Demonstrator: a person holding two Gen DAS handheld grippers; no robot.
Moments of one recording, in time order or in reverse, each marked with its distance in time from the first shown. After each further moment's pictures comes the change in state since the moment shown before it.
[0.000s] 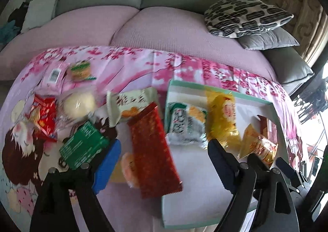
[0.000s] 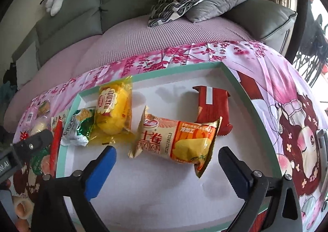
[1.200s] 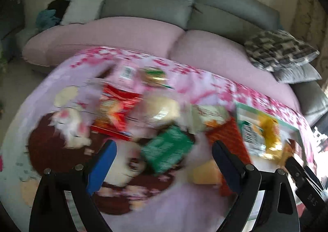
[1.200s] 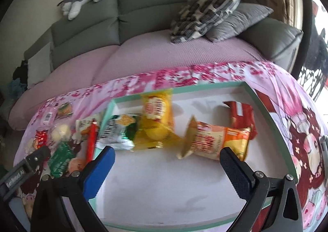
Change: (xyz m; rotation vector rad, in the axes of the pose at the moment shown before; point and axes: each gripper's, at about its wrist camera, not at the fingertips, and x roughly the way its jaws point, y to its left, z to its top) left arm -0.038 0.108 -0.023 -0.172 -0.179 0.170; right arm -0.029 0.062 -0.011 -0.063 -0.124 0.042
